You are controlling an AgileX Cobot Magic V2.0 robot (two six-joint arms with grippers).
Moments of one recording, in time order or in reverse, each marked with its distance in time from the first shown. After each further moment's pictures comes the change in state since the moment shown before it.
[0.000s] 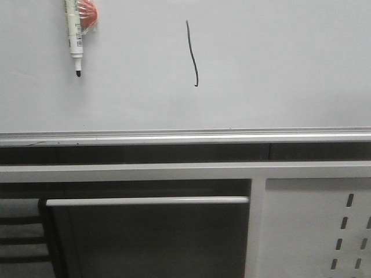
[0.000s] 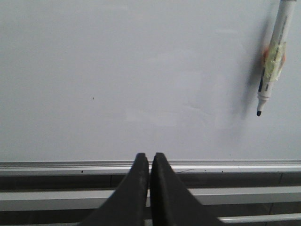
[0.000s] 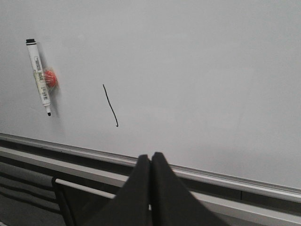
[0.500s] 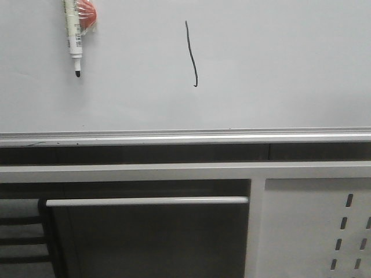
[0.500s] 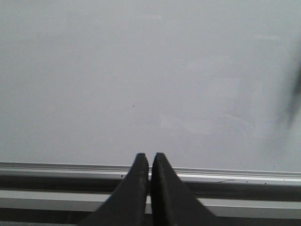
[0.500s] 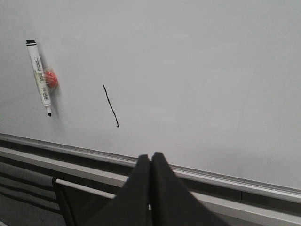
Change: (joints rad) left arm 0.132 0.000 0.000 0.058 -0.015 -0.017; right arm 0.000 0.000 0.000 0.000 0.000 0.000
